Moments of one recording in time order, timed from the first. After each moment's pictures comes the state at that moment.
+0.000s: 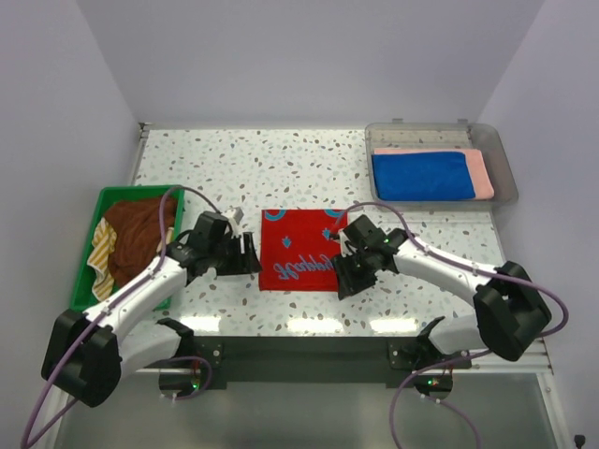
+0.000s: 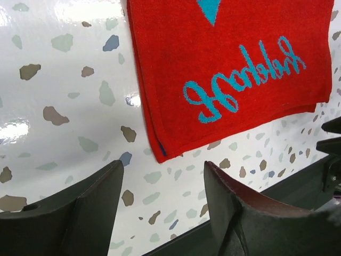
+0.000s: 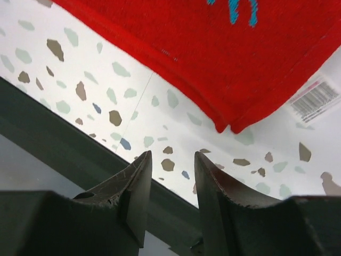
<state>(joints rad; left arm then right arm) -0.43 1.09 0.61 -0.45 0.22 -0.50 0.68 1.38 0.79 -0.66 -0.28 0.31</state>
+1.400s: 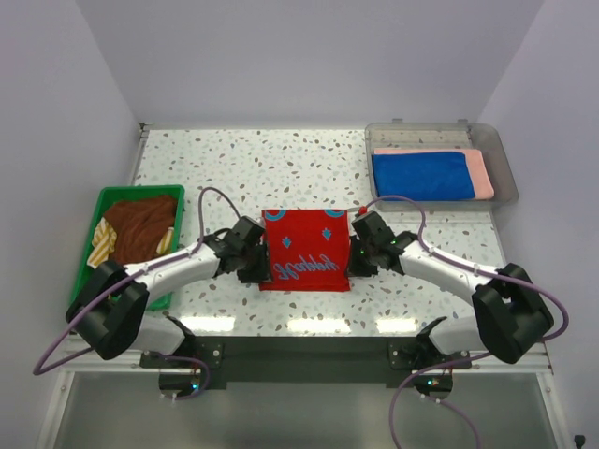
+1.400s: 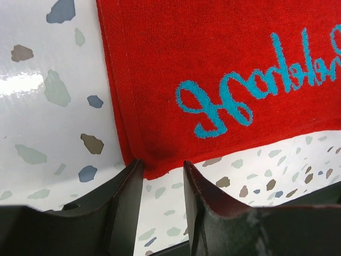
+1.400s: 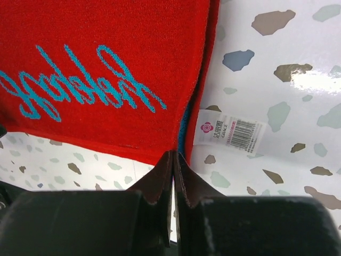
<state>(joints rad) -0.65 1.37 0.68 -0.42 0.08 -0.73 0.62 1.35 0.71 -0.44 -0.05 0.72</state>
